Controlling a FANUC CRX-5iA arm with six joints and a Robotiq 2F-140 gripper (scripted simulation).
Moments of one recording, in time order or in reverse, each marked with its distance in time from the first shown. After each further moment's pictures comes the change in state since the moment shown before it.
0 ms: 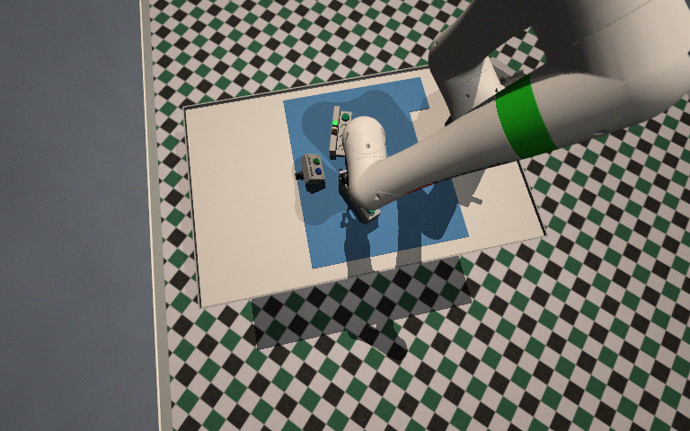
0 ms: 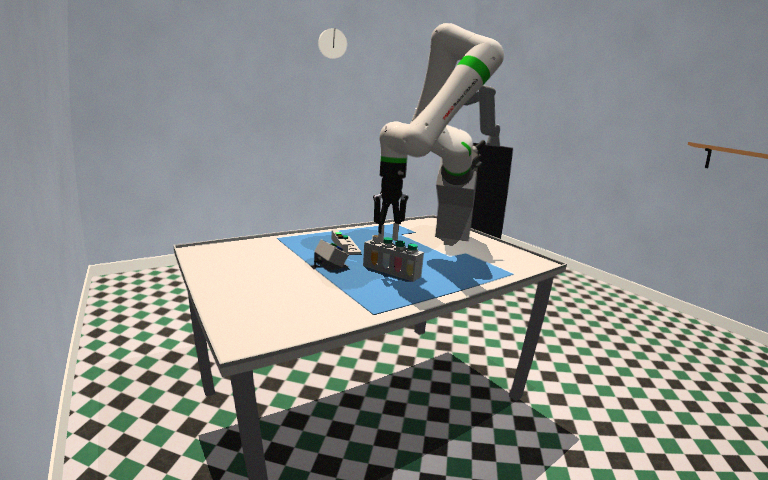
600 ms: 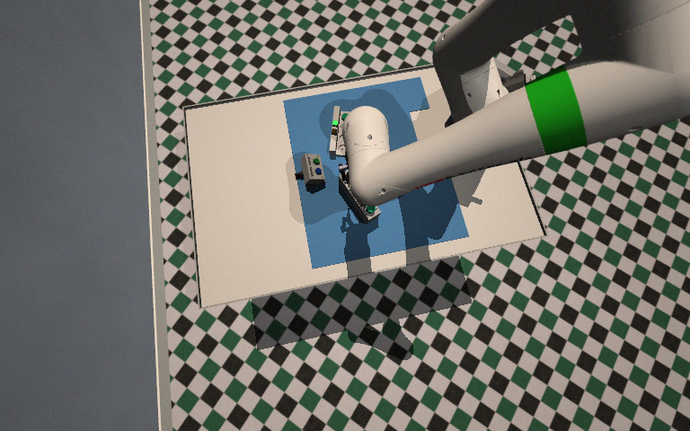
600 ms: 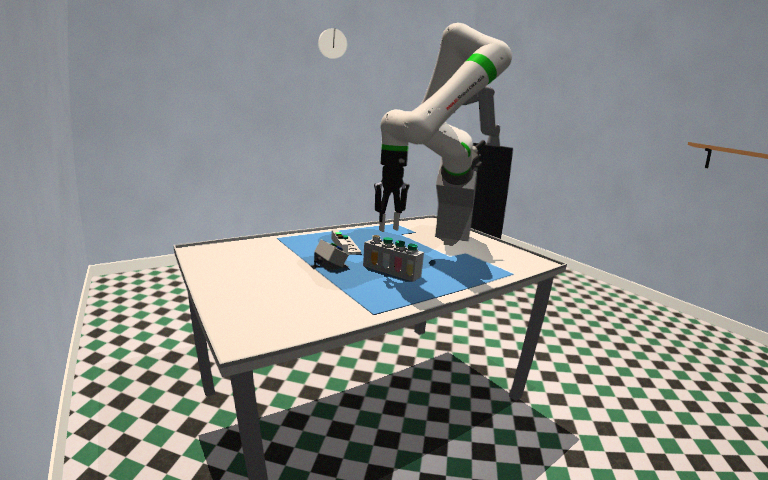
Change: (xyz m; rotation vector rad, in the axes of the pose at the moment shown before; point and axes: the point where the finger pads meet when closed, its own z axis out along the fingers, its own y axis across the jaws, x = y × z) arm 0.000 0.000 -0.041 0.000 0.002 0.000
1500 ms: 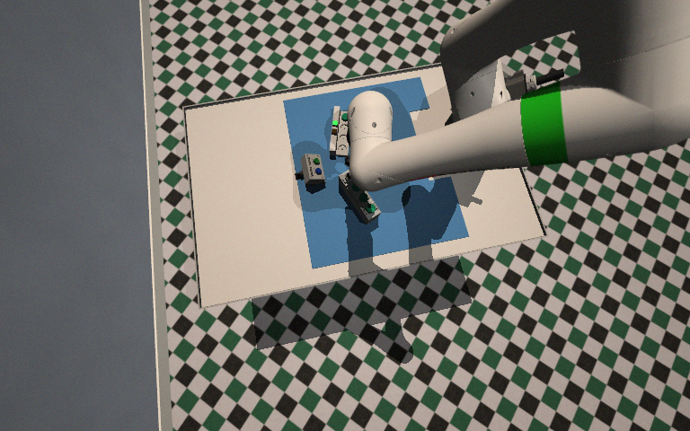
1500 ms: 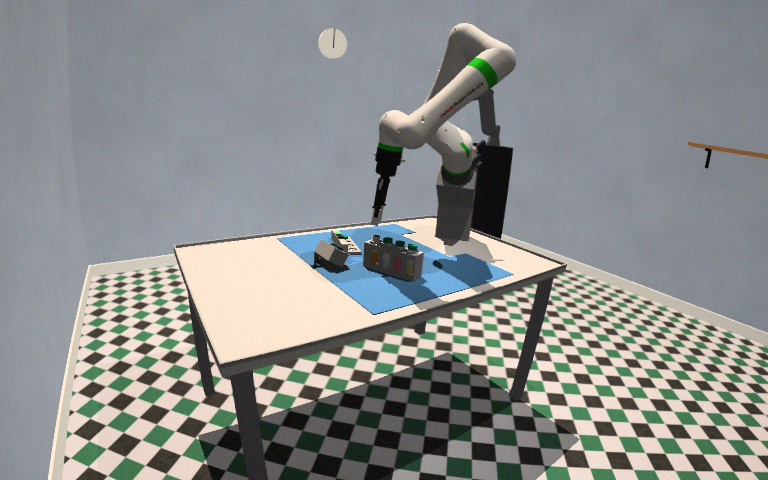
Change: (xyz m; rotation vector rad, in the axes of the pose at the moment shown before) arm 0.090 -0.001 -0.003 -0.019 0.158 -0.876
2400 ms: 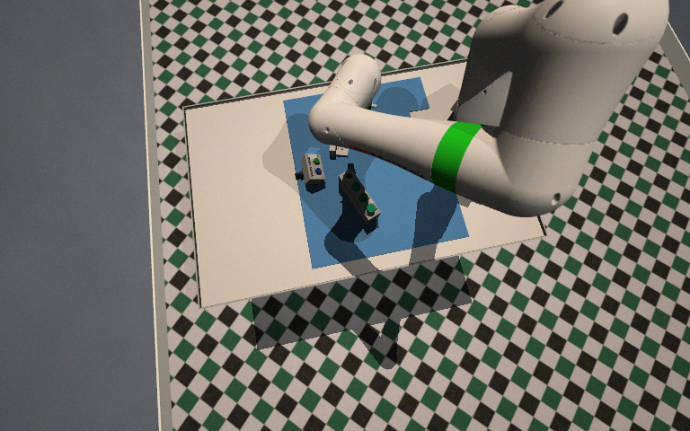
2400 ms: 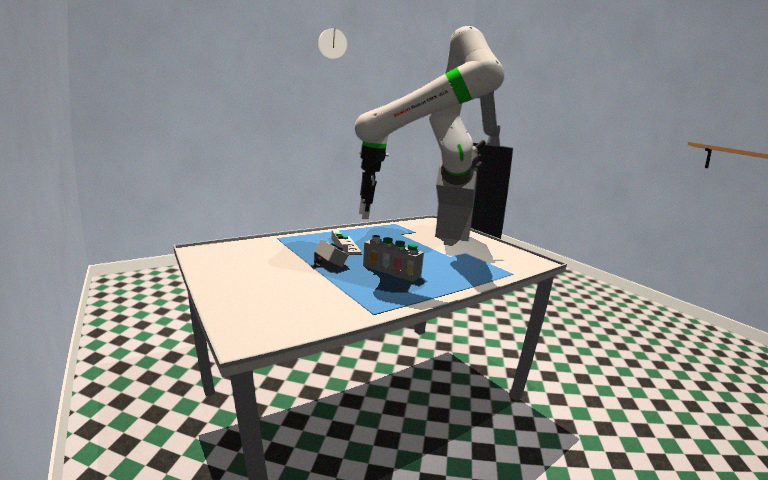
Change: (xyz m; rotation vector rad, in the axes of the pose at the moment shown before) arm 0.067 0.073 0.014 -0.009 -0.028 -0.490
